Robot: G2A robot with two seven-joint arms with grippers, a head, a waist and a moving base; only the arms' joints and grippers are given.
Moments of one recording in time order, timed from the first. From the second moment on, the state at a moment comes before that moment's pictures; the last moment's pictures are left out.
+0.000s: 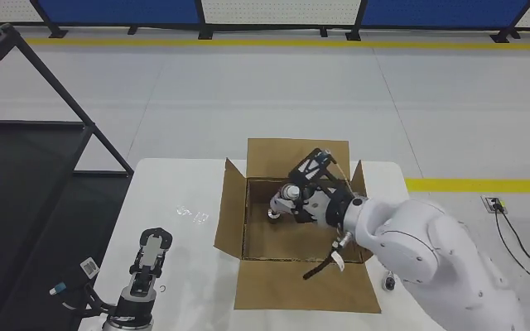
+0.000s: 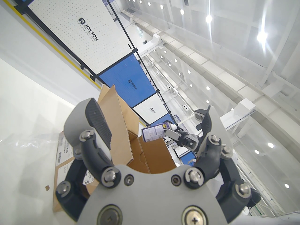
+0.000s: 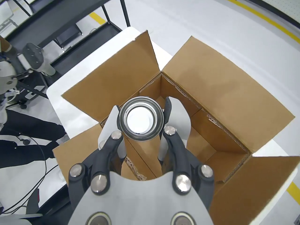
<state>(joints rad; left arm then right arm) 1.73 -1.37 -1.63 -2.18 0.25 -0.37 0.00 -0.56 -1.06 0.93 -1.90 -0.65 0.03 0.96</state>
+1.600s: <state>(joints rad) 1.73 -1.37 -1.63 -2.18 0.25 -0.37 0.00 -0.44 -1.25 0.69 -1.23 -0.77 0.18 0.84</state>
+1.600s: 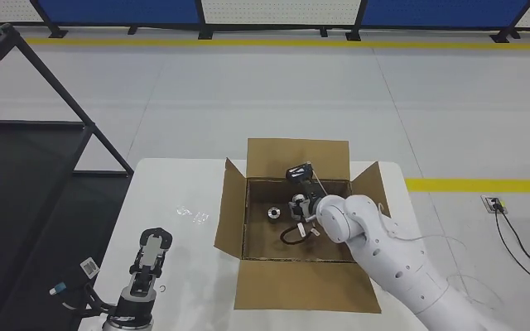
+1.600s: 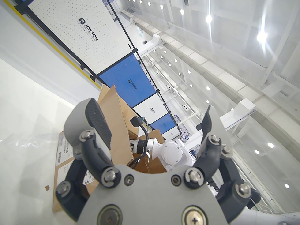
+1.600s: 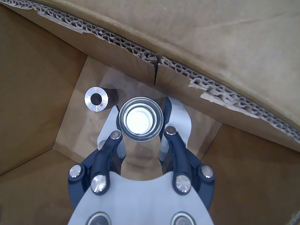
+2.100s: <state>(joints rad) 1.73 -1.37 -1.63 -2.18 0.25 -0.37 0.00 -0.48 -1.25 0.76 -1.25 -0.79 0.16 0.85</state>
